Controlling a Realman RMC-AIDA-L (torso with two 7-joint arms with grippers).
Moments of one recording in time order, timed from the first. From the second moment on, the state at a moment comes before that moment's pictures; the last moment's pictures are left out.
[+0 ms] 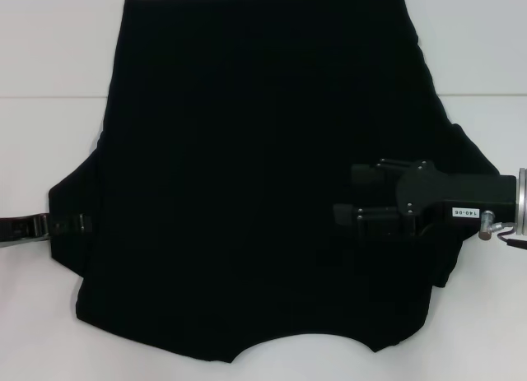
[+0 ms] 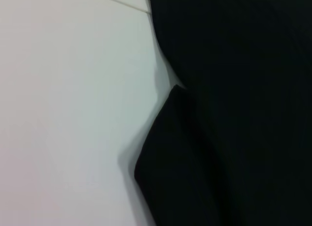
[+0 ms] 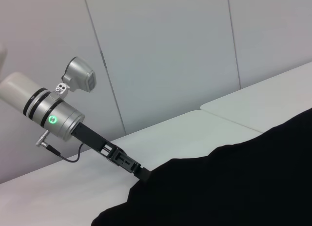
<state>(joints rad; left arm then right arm) -0.51 -2.07 0.50 0.85 2.49 1.22 -2.26 0.65 2.06 -0.68 -0.60 -2.01 -1.52 1.40</state>
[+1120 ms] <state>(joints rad) -0.53 -2.07 0.56 0.85 2.51 1.22 -2.22 0.65 2.06 -0.67 -0.60 -2.01 -1.53 1.41</state>
